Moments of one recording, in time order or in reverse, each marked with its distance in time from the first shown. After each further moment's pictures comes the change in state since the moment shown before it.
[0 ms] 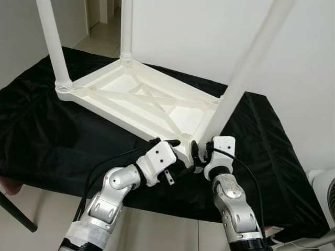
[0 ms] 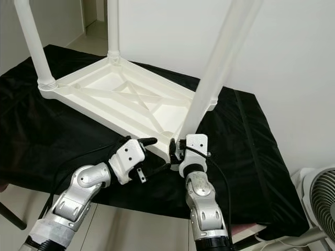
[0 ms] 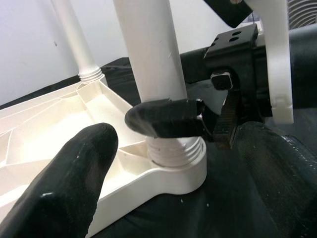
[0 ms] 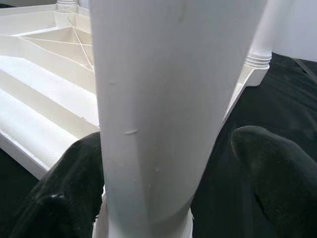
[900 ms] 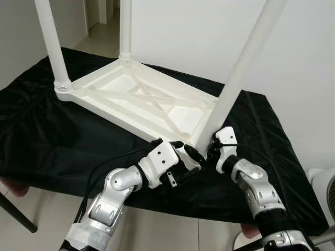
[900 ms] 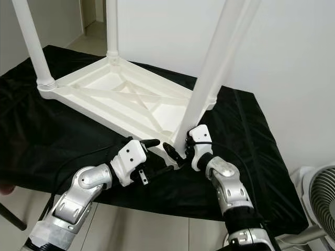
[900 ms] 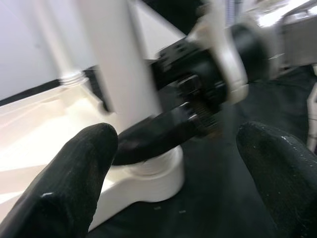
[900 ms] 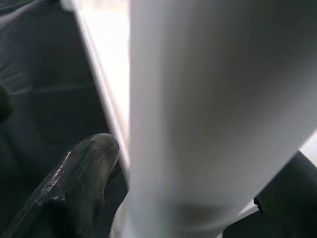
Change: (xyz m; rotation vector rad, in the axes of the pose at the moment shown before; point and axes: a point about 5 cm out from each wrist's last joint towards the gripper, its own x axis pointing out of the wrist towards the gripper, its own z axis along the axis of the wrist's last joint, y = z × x) left arm 0.001 -0.013 0.005 -0.035 -0.005 -0.049; right arm 0.037 -0.030 -0.006 -0.148 0.064 0.689
